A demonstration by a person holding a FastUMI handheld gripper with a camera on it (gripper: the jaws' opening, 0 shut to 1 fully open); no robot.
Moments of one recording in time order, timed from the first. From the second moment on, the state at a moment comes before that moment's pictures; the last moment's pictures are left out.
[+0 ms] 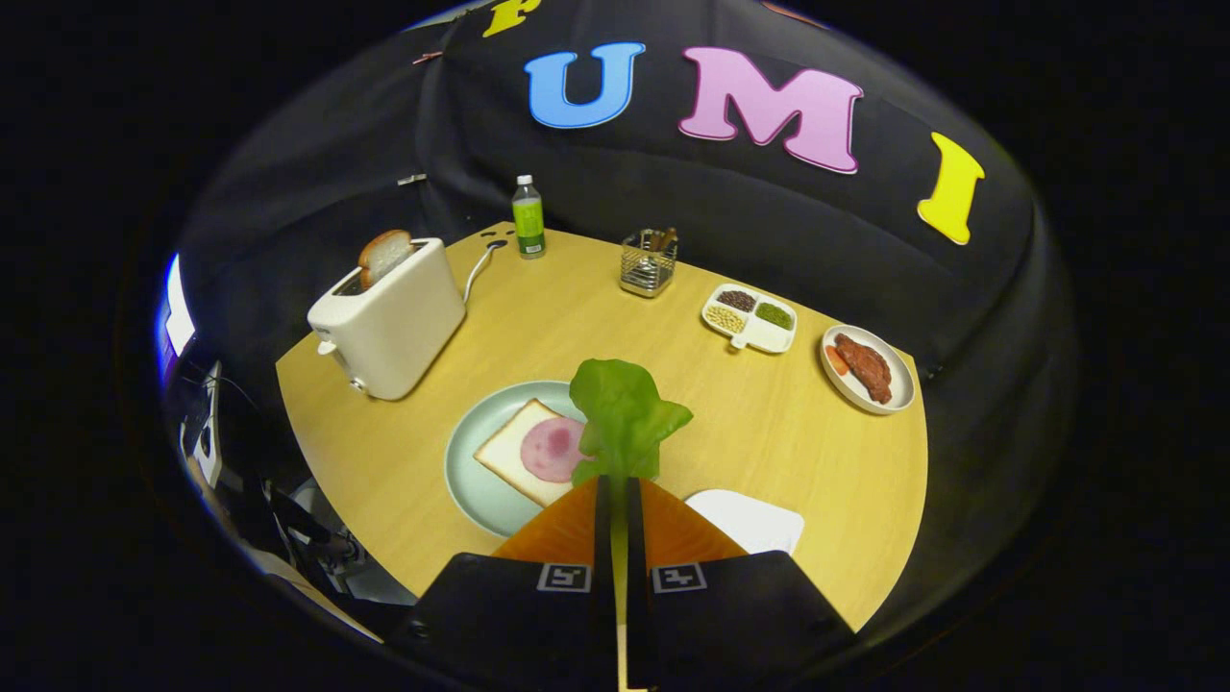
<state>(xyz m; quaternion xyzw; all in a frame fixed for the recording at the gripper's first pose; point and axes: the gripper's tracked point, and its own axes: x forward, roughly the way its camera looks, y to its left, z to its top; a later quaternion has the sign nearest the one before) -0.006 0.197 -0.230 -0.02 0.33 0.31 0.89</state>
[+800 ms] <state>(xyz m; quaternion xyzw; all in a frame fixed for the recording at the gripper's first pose) 0.018 0.271 -0.249 -0.01 0.35 0.24 0.91</state>
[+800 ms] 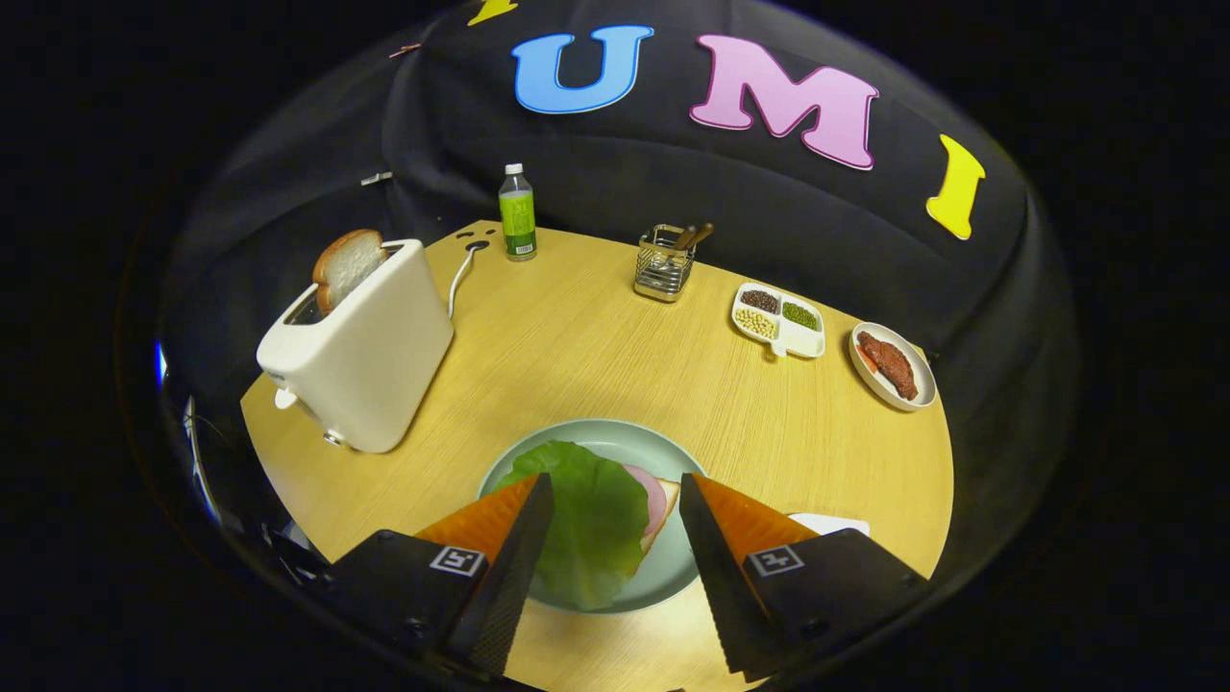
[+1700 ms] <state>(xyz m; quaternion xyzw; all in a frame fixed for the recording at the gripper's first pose) -0.001 0.353 -0.057 0.06 0.18 0.34 0.92</state>
